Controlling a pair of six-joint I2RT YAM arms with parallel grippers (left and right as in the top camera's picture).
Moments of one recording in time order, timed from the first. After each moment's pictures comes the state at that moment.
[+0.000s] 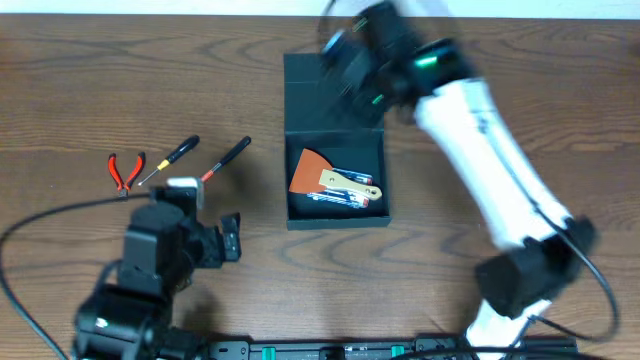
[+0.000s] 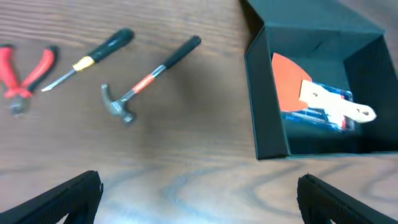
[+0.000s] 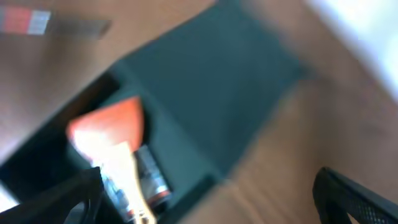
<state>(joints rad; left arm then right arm) -0.25 0.71 0.83 -0.93 -0.01 -0.26 0.38 1.88 1.99 -1.10 -0.11 -0.35</state>
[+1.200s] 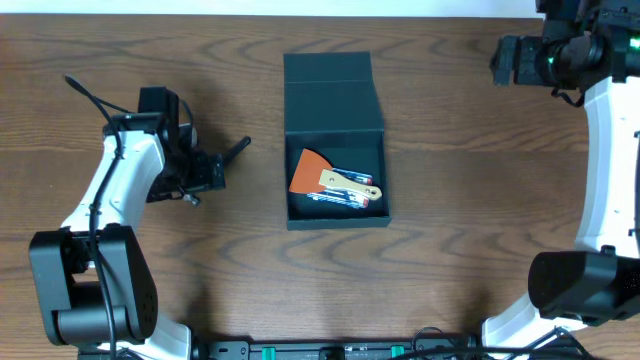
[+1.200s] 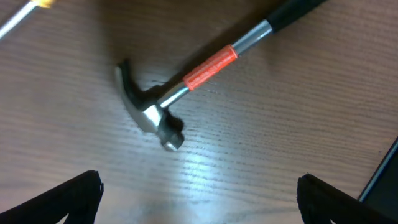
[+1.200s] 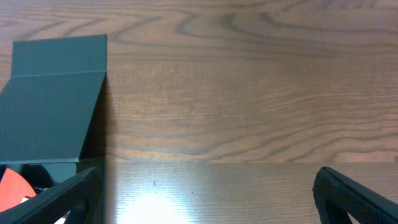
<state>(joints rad) 0.05 1.73 1.17 -0.96 0.10 -0.11 -0.15 1.81 2.01 -1.19 -0.12 -0.06</state>
